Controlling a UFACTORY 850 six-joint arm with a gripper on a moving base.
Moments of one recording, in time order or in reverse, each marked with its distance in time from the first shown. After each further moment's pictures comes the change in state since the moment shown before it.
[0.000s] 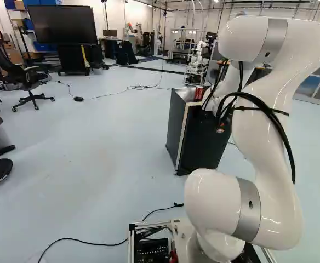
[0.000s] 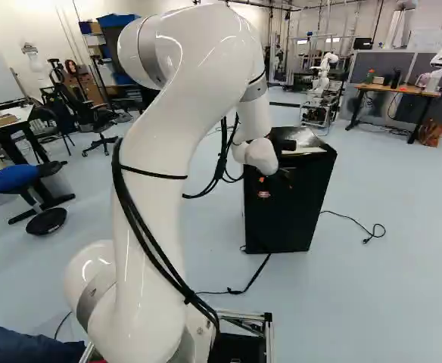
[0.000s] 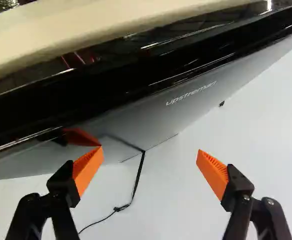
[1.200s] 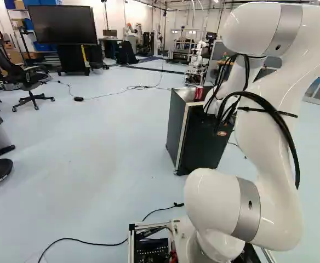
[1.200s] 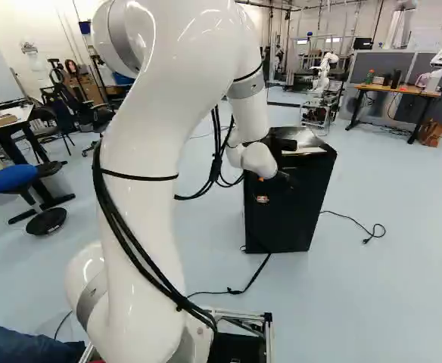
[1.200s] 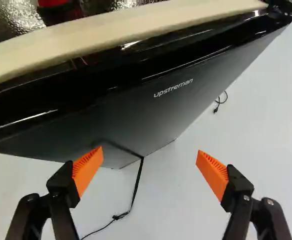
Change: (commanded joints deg) arm -1.5 7.1 9.9 0.0 9.6 0.0
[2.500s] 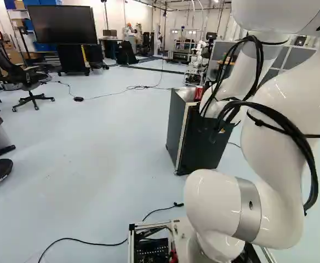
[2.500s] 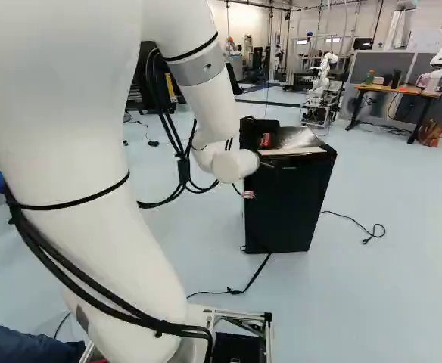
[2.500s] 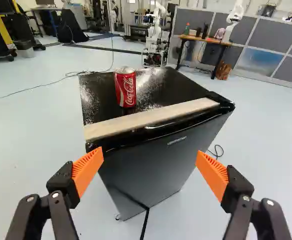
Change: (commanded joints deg) arm 3.4 18.7 17.2 0.0 22.9 0.0
